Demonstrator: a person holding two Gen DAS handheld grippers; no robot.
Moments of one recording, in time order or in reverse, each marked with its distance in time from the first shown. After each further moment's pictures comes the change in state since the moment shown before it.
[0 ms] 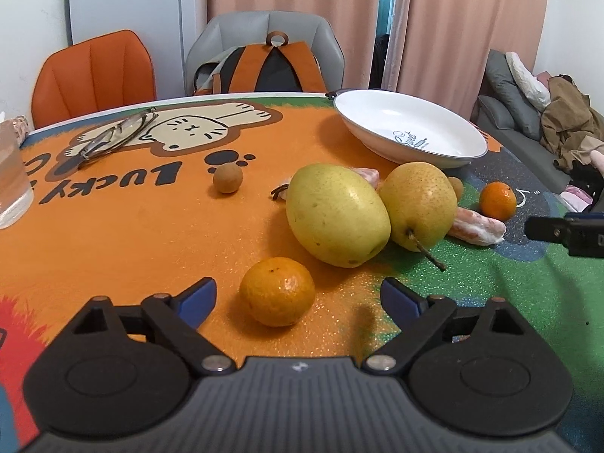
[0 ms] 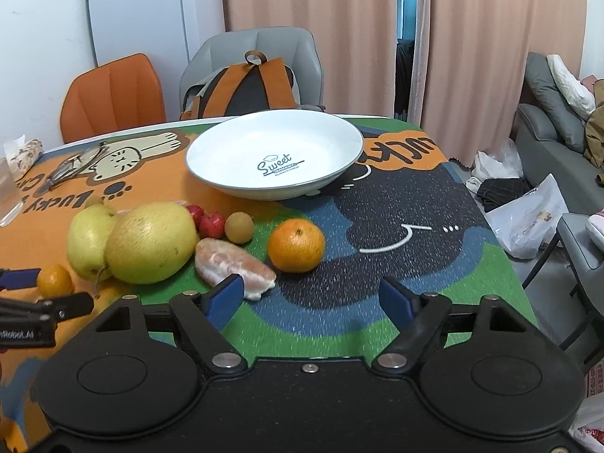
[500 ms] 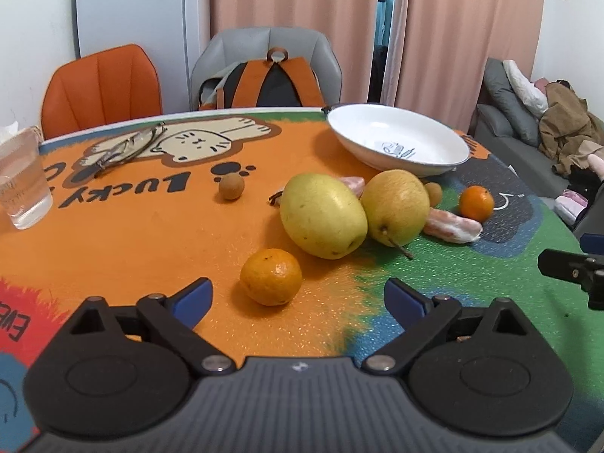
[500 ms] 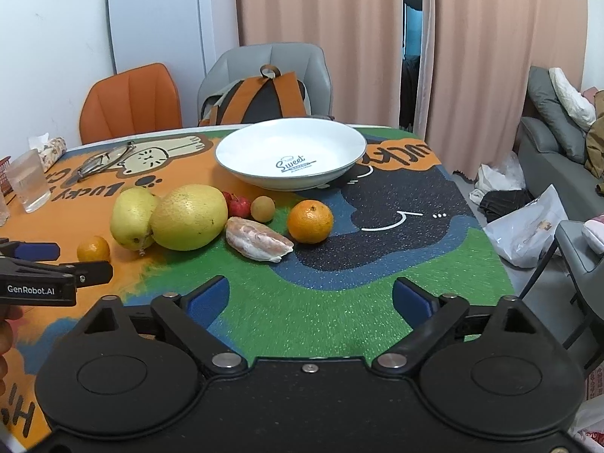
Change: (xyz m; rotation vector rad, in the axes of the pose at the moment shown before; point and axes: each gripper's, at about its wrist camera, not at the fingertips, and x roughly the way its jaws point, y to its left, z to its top) left arm -0.031 -0.009 -0.008 0.005 -0.036 0.017; right arm -0.051 0.003 -0.029 -0.019 -0.047 0.026
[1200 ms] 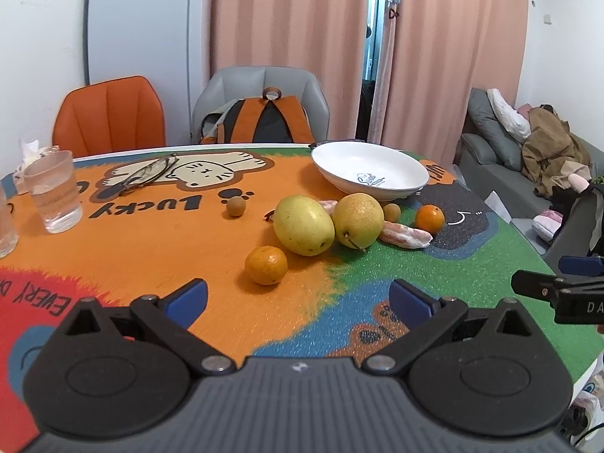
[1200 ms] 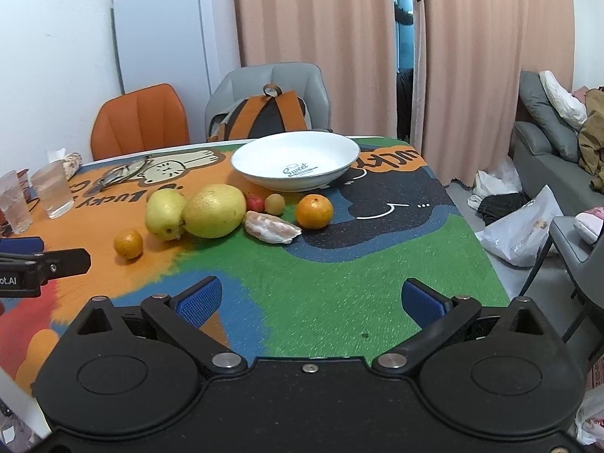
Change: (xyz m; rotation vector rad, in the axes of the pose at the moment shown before) left arm -0.085 -0.008 -0.022 -0.001 -0.119 -0.026; right arm -0.057 -0.001 -0.027 0.031 -0.065 0.012
